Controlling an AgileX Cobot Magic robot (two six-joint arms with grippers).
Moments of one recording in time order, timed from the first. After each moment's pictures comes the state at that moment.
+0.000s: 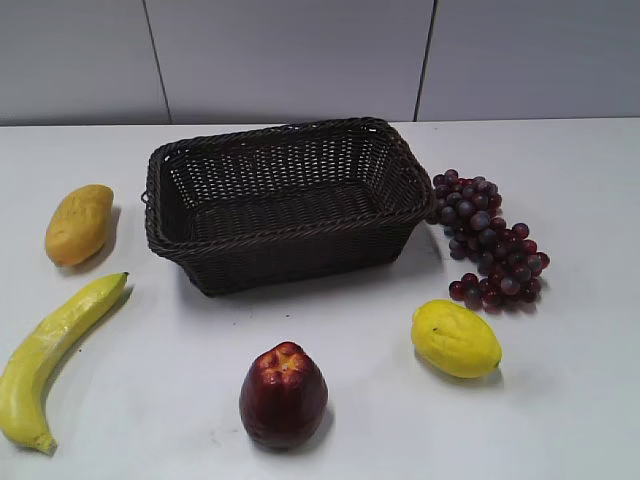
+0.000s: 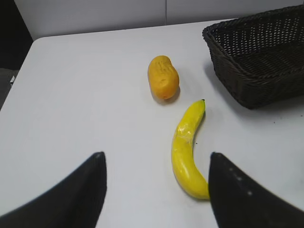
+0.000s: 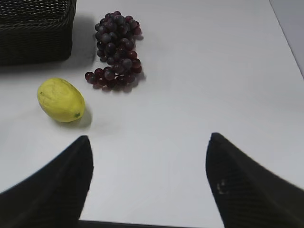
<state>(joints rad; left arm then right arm) -0.07 -0.01 -0.51 -0.06 1.05 0.19 0.10 -0.01 -0.49 0.01 1.05 -0.04</state>
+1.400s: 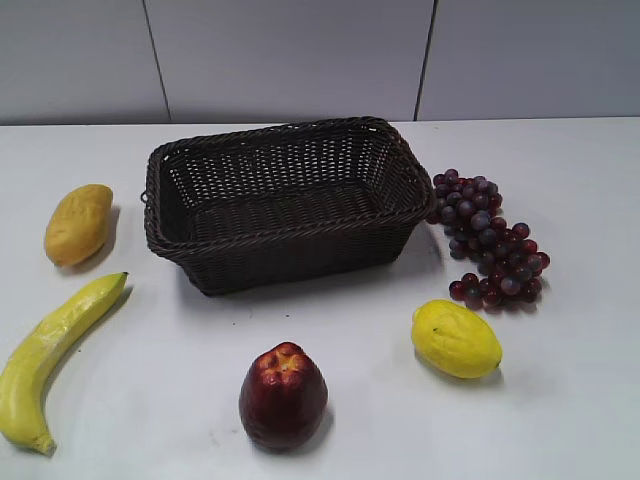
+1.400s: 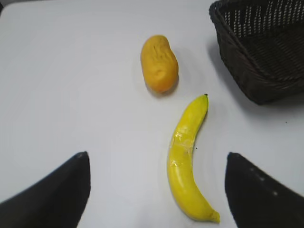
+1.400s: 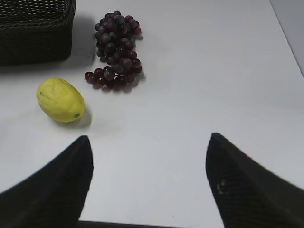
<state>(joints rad) -0.07 0.48 -0.55 -0.07 0.80 0.19 0.10 -0.01 -0.49 0.01 1.05 -0.04</state>
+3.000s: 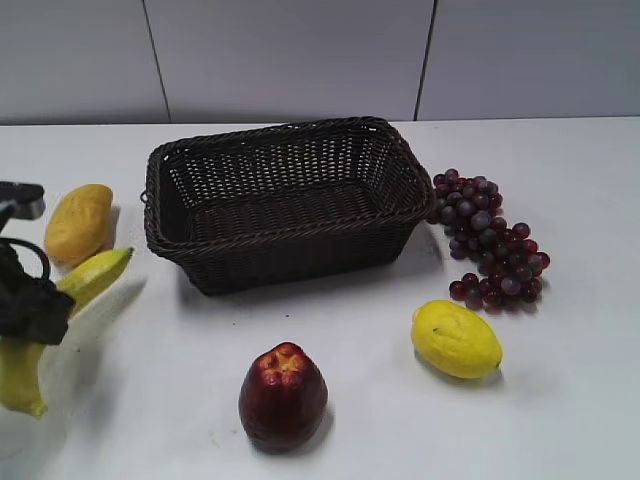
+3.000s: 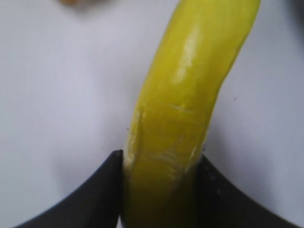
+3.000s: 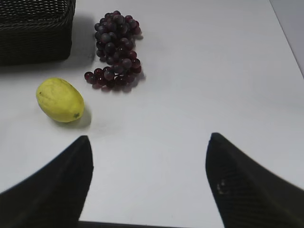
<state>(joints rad) -0.16 1.61 -0.70 -0.21 0.49 0.32 0.10 -0.01 -0.49 0.01 1.05 -0.04</state>
